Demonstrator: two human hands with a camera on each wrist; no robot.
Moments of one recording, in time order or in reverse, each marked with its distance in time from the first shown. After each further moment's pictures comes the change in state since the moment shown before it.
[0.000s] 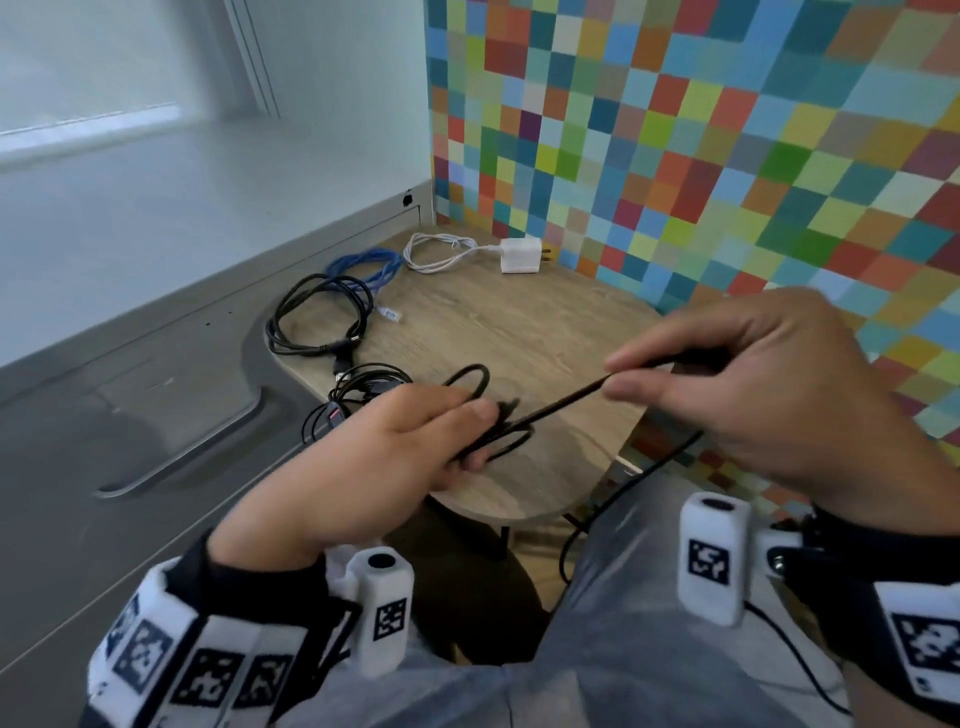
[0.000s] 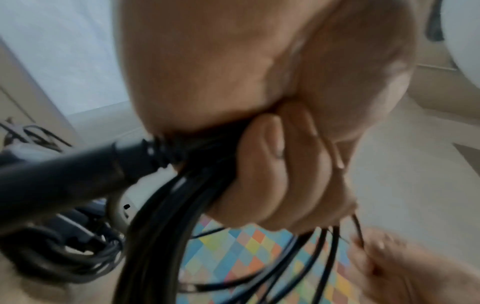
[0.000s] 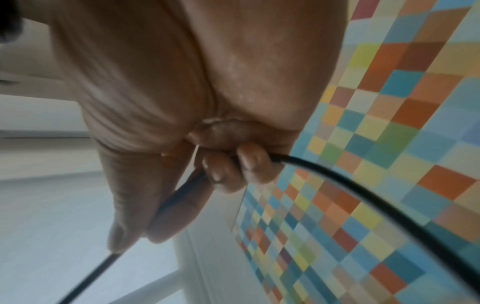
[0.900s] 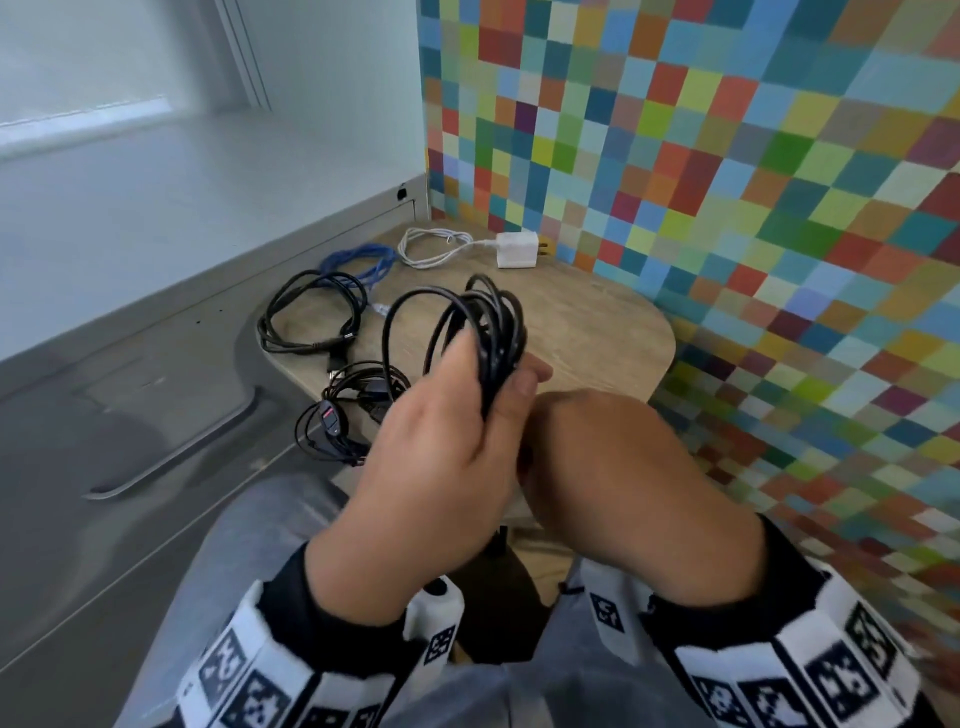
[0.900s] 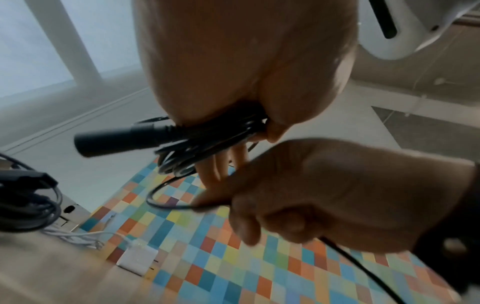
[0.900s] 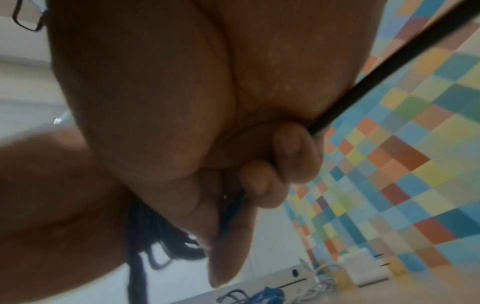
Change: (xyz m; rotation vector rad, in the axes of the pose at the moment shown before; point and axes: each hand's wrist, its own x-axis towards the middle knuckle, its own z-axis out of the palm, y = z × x) left_hand 0.009 -0.001 0.044 0.304 0.456 0.350; right_hand -0.002 0.008 0.081 -0.748 -0.295 -0.068
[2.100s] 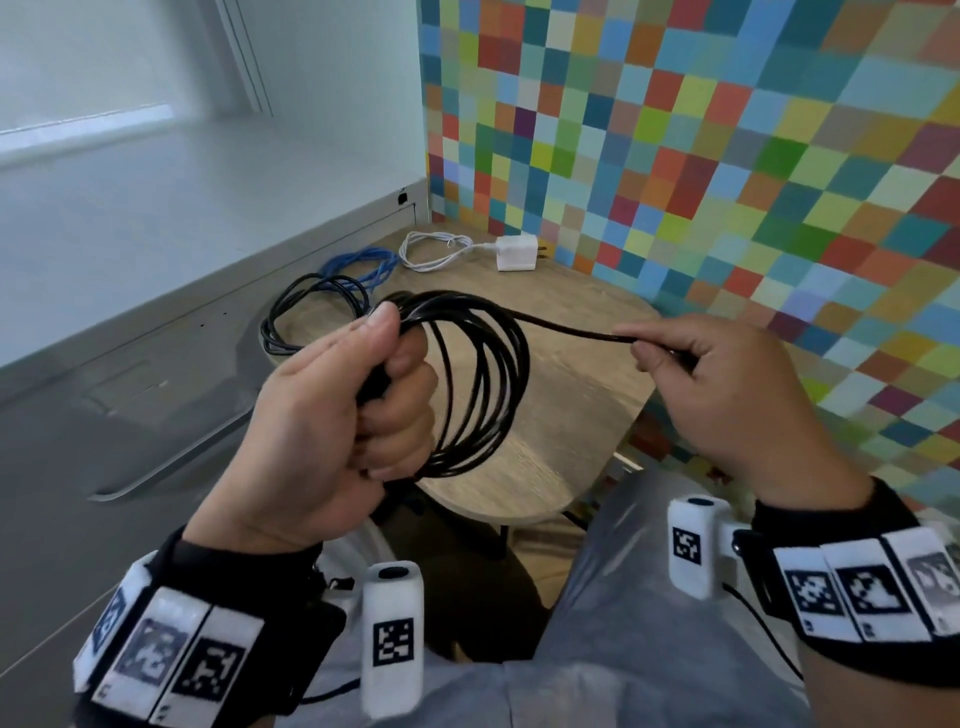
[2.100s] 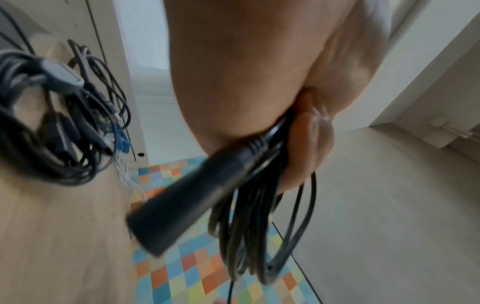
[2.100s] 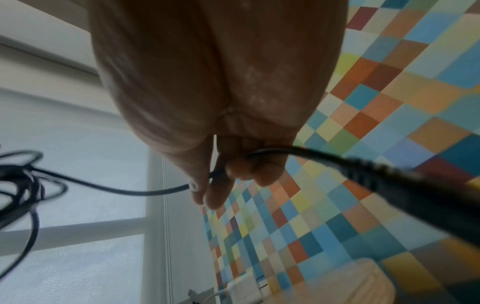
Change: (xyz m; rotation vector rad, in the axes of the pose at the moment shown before) left_hand 0.012 -0.023 -0.054 -1.200 -0.310 -0.320; right_hand -0.005 0.097 -0.002 0.464 0.407 0.235
